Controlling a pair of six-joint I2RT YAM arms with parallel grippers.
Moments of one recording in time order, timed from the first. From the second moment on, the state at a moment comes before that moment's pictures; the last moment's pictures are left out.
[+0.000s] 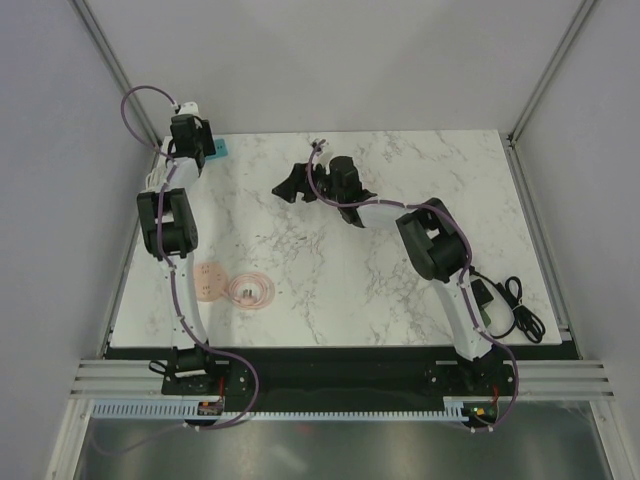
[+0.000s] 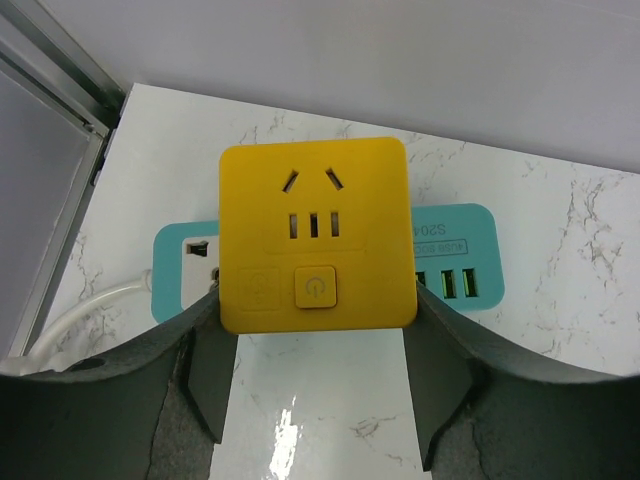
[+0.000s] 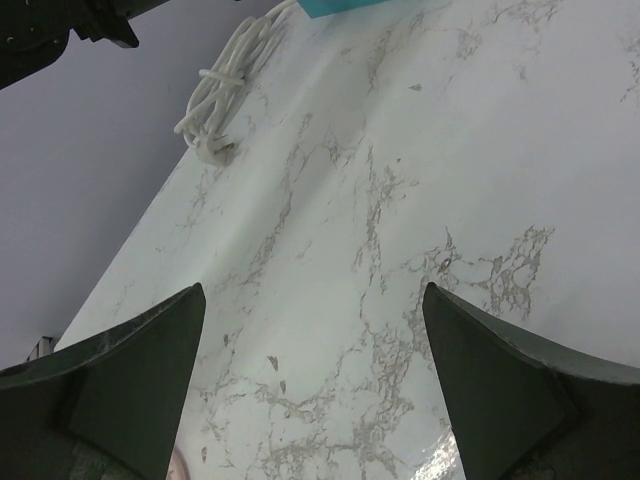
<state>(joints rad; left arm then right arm) 0.13 2.51 2.09 -0.02 -0.13 0.01 0.59 2.34 1.63 0.55 -0.42 0.58</state>
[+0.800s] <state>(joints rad) -0.13 1.69 1.00 0.04 -0.15 -0.20 0.64 2.47 1.87 0.25 -0.47 0.52</state>
